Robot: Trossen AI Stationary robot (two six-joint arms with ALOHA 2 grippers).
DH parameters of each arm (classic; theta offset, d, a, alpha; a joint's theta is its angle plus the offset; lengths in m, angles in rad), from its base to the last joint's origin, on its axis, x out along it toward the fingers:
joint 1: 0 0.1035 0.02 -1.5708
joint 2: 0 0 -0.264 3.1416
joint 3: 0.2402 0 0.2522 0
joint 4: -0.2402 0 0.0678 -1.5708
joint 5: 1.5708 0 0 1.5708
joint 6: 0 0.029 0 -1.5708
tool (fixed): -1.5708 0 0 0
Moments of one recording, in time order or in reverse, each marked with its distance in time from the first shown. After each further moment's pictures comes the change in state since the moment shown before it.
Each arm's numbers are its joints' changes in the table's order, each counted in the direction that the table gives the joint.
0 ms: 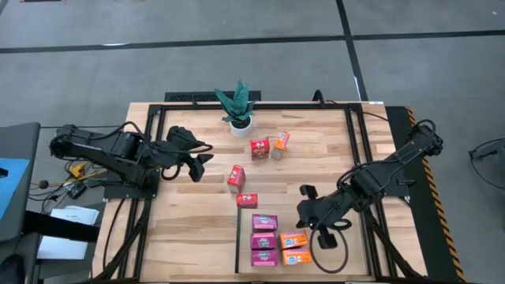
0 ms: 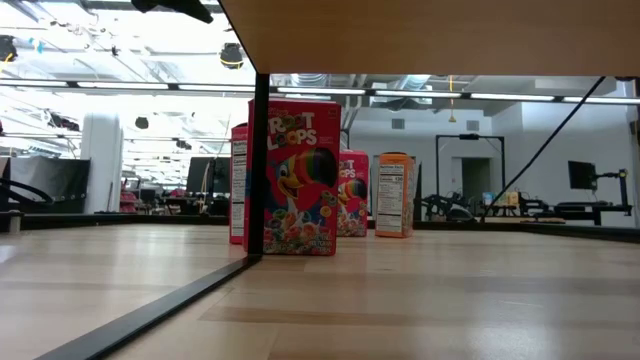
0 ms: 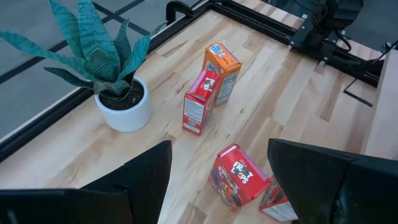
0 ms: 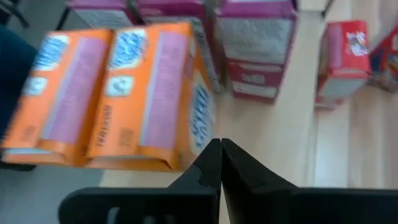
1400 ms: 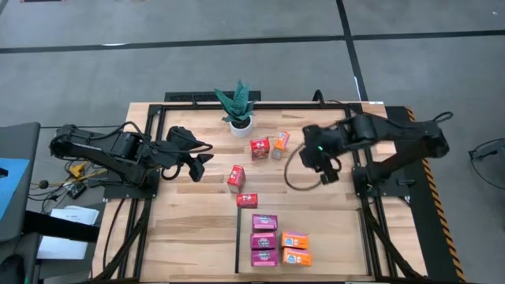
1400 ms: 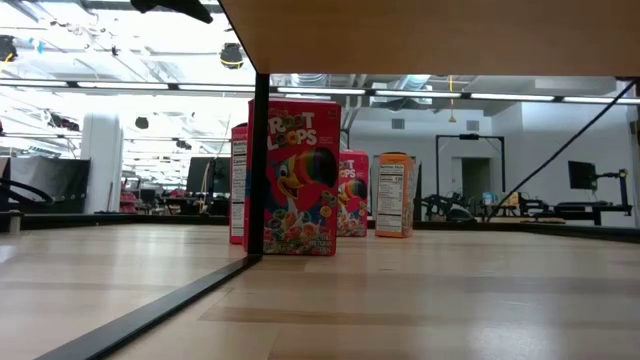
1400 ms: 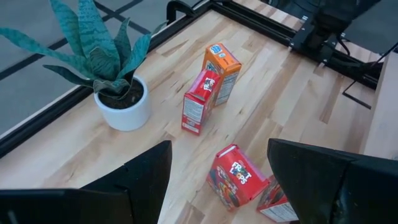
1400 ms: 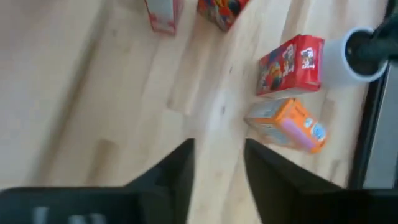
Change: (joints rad) left arm 0.000 0.000 0.000 0.000 0.000 -0.016; right arm -0.531 -0.068 0.135 -0.487 -0.018 -0.734
